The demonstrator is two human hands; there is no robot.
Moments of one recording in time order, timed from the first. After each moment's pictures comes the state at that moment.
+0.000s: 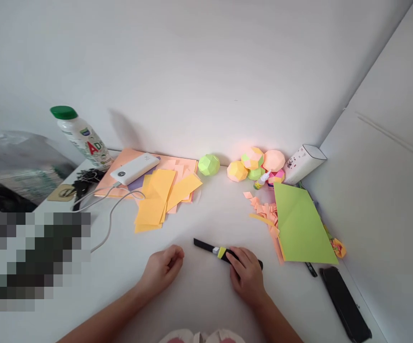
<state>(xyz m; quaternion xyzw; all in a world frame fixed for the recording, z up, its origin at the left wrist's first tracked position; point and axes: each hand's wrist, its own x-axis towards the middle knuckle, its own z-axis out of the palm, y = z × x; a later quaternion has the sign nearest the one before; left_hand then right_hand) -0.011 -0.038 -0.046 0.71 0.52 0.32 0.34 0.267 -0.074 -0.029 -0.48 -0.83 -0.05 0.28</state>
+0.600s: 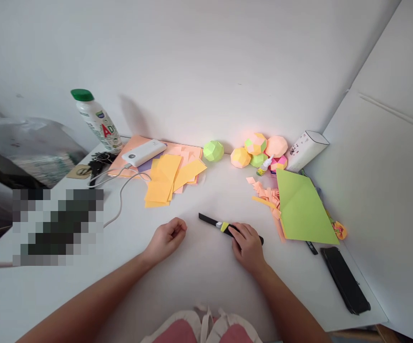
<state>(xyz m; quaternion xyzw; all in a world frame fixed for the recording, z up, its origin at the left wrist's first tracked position) -0.018 -0.039 -0.038 0.65 0.53 0.34 0.42 0.261 -0.068 -0.033 -0.47 -0.83 -0.05 0.29</state>
